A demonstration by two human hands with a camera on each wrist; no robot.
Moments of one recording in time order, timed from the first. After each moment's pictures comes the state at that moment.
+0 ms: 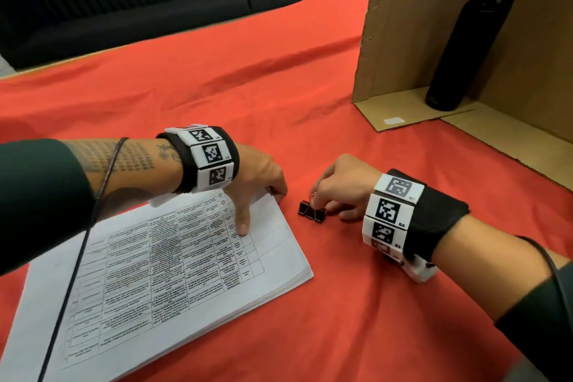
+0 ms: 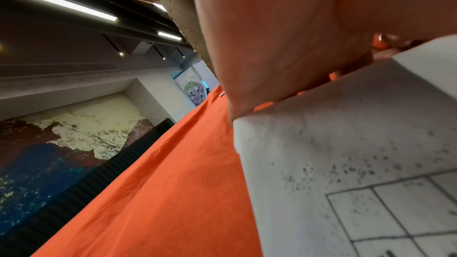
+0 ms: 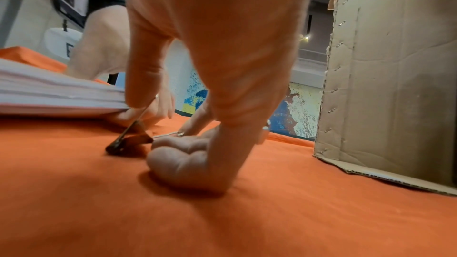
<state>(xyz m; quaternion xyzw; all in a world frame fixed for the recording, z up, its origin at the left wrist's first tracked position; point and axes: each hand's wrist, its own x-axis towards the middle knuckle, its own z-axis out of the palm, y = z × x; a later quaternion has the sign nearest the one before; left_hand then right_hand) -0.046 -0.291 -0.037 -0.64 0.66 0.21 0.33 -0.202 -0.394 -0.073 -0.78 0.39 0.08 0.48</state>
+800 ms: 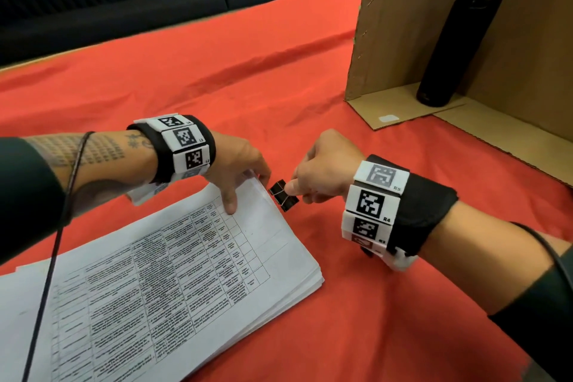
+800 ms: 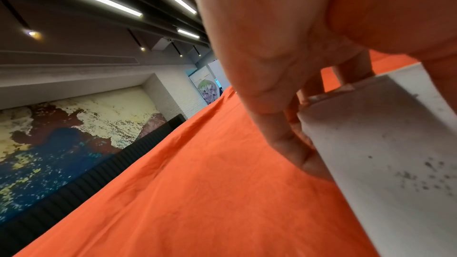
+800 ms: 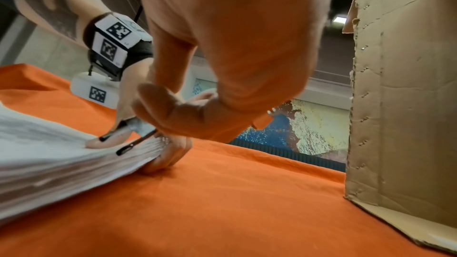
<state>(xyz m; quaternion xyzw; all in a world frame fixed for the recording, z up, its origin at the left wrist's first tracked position) 0.017 -0.295 -0.049 -0.69 0.64 0.23 0.25 -0.174 -0.372 -0.049 -0.80 0.38 -0.02 0.46</state>
